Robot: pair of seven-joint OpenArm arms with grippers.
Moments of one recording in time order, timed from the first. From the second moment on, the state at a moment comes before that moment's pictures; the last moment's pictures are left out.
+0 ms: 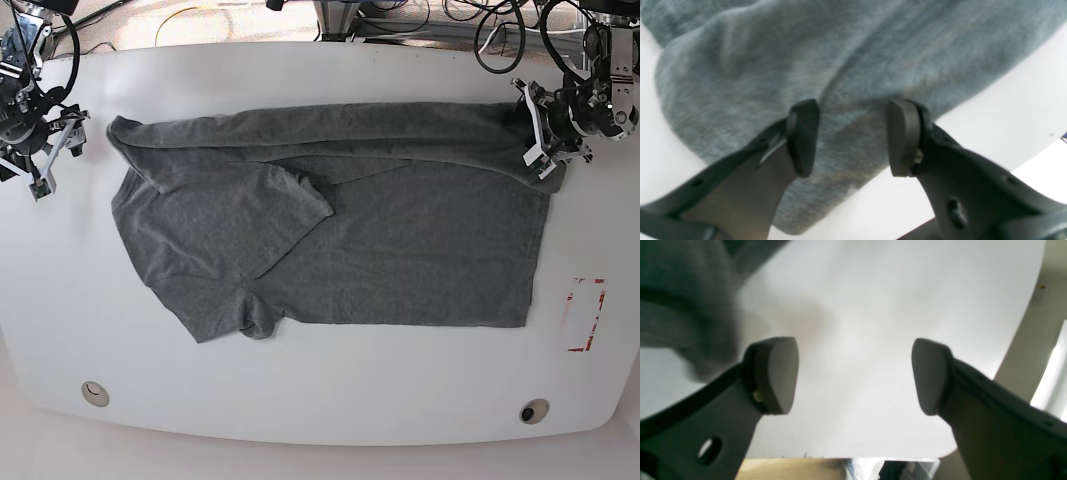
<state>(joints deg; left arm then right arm) 19.0 -33.2 -10.2 92.3 -24.8 -43.5 50.7 -18.8 30.8 35.1 99.5 15.5 41.0 -59.9</state>
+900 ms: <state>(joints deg) 13.6 -31.3 -15.0 93.3 -21.5 -43.2 63.7 -7.2 25.3 33.7 100.2 15.3 41.1 -60.6</state>
